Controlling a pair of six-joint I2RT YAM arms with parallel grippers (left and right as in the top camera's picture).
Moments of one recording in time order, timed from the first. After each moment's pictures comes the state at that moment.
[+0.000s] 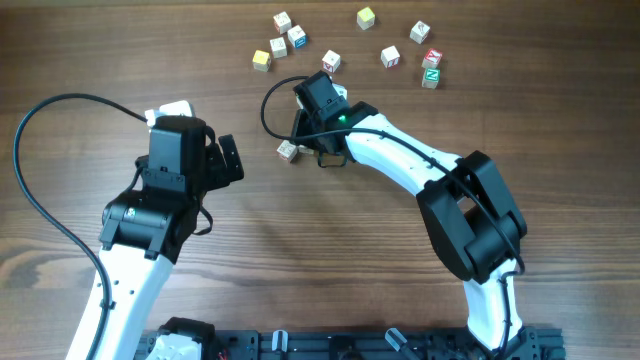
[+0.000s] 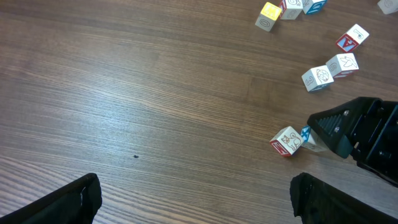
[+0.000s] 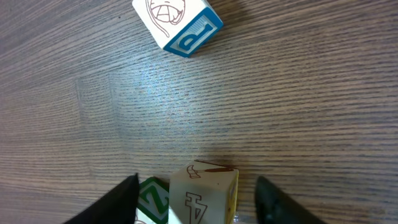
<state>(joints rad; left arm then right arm) -0.22 1.09 1.00 -0.78 -0.26 -0.38 0.64 2.14 1.53 -0.45 -0.02 0.81</state>
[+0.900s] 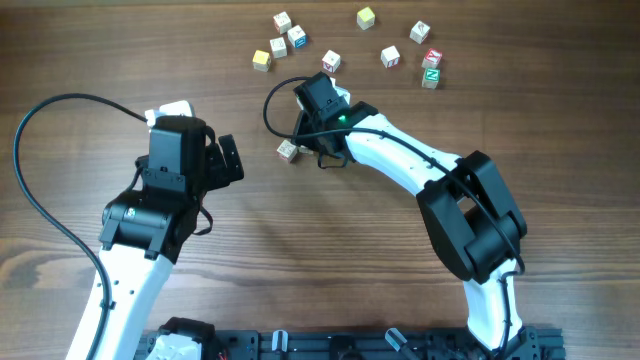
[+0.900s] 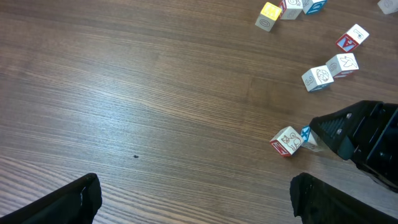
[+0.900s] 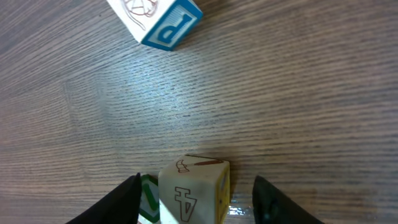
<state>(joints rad) -0.22 1.09 1.00 -0.78 -0.26 -0.38 0.64 2.14 1.53 -0.48 -0.02 0.89</state>
